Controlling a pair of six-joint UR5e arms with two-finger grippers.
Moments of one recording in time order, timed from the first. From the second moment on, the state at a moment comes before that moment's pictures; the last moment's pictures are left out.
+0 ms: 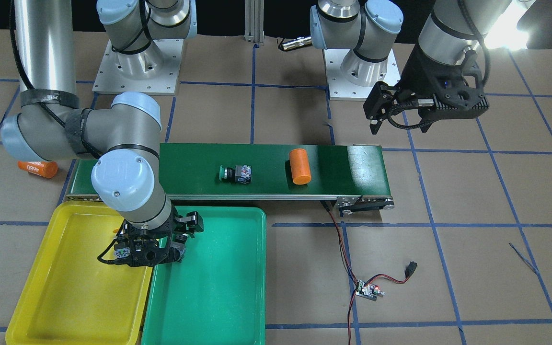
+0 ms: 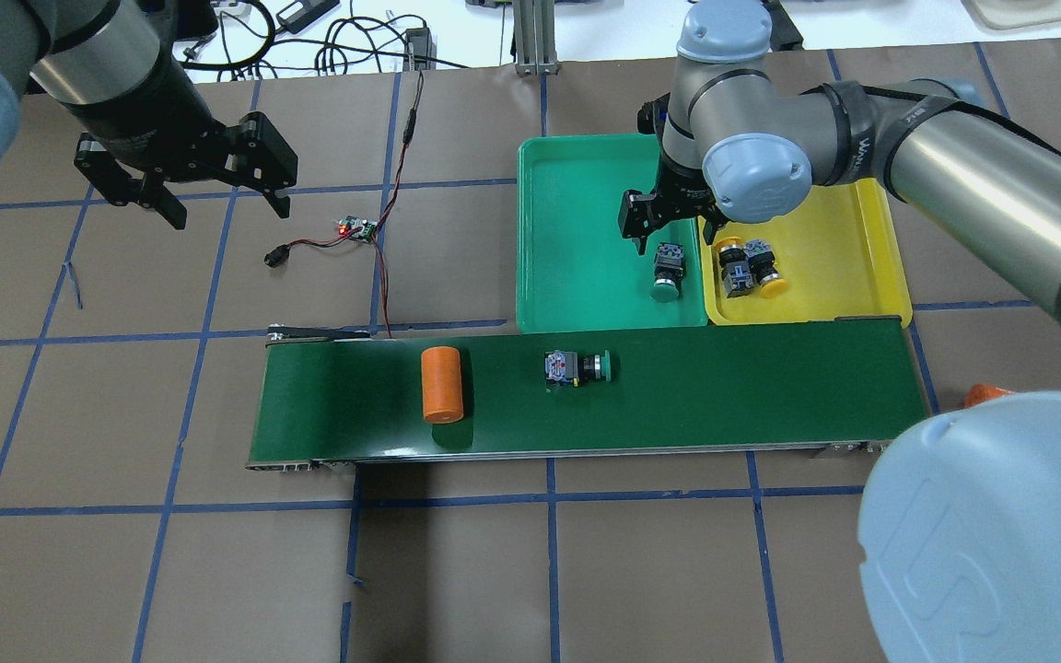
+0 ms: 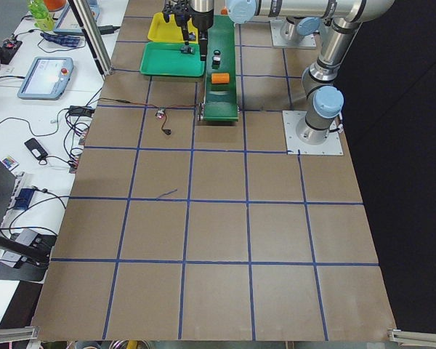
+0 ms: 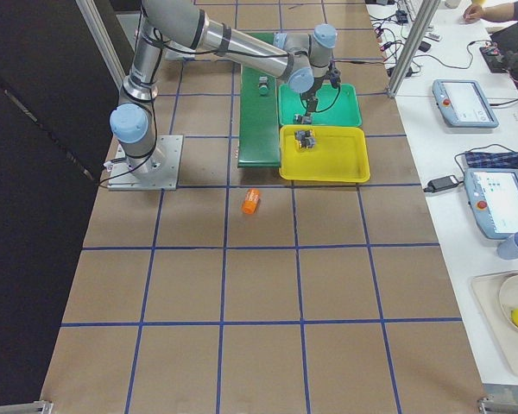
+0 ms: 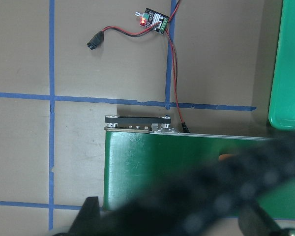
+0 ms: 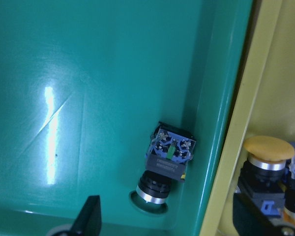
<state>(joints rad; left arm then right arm) -1.53 -1.57 -1.55 -1.56 1.57 -0.03 1.68 -1.08 1.56 -1.99 -1.56 -0.06</state>
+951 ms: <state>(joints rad) -1.52 -1.58 -1.55 -1.56 1.57 -0.03 1.69 -1.28 1.73 -1.89 -1.55 -0.54</state>
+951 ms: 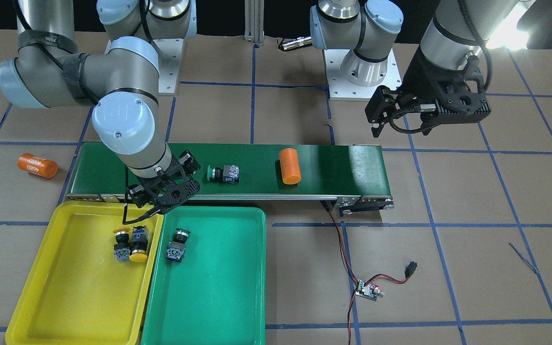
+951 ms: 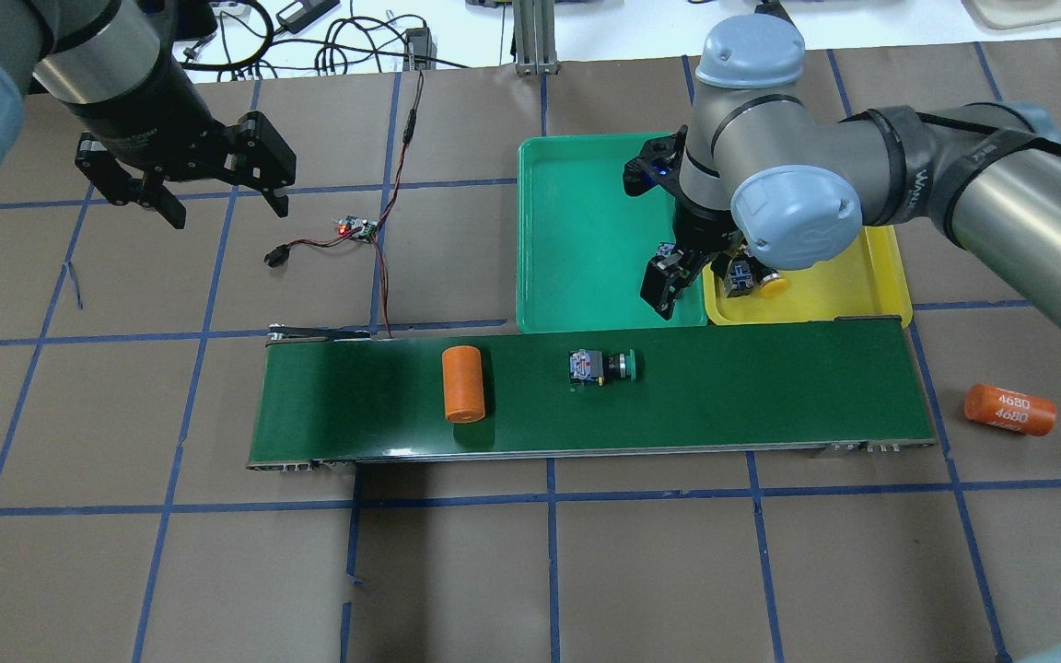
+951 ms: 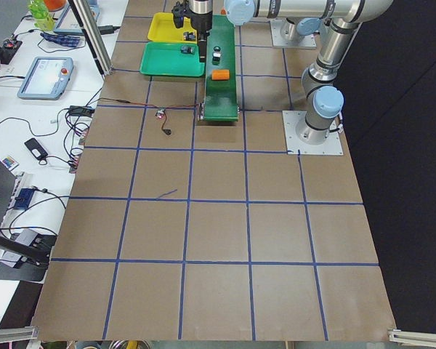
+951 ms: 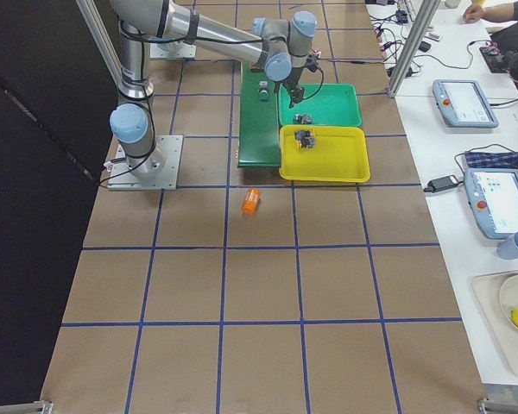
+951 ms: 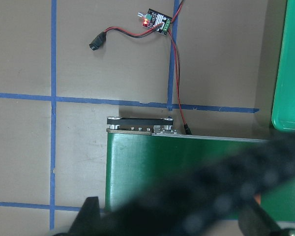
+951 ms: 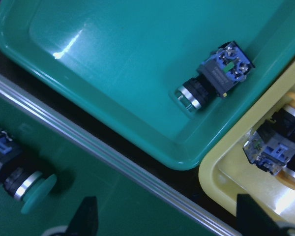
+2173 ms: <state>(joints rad) -1.52 -1.59 -1.55 -1.55 1.57 -0.03 1.71 -1.37 1.82 -1.89 -1.56 -1.02</state>
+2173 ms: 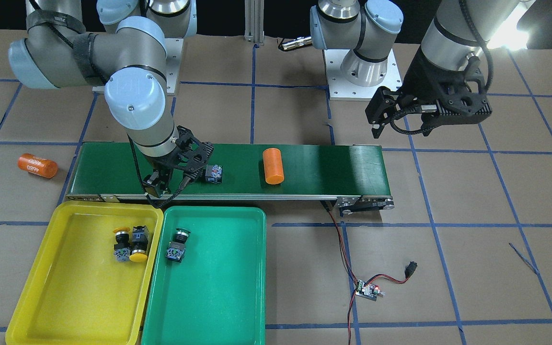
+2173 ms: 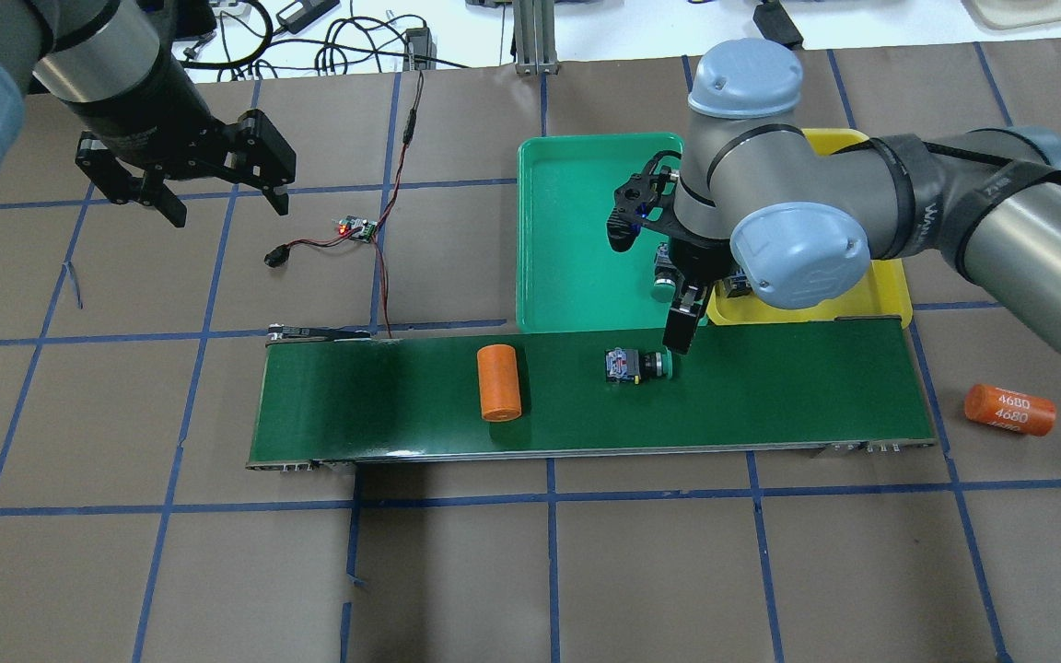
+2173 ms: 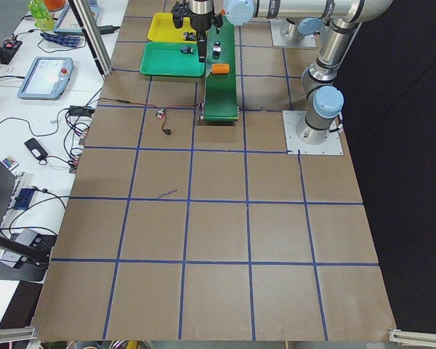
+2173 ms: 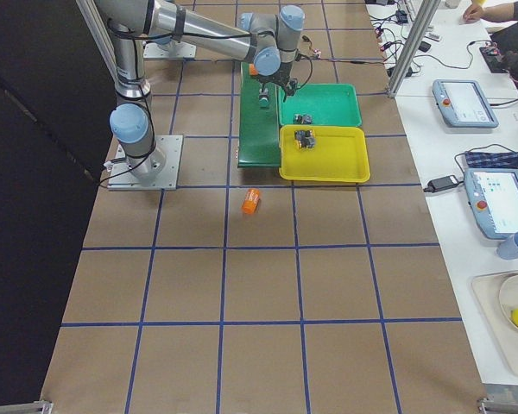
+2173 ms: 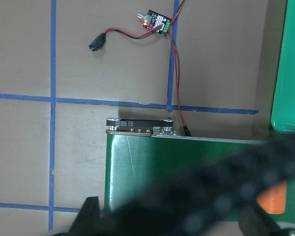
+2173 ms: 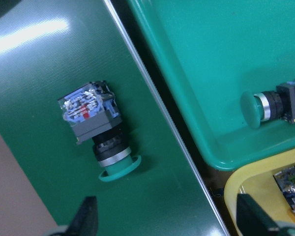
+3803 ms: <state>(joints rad) -1.52 -1.59 -1.55 -1.55 1.56 -0.04 1.61 -1.46 2.11 -2.25 -1.52 -1.37</state>
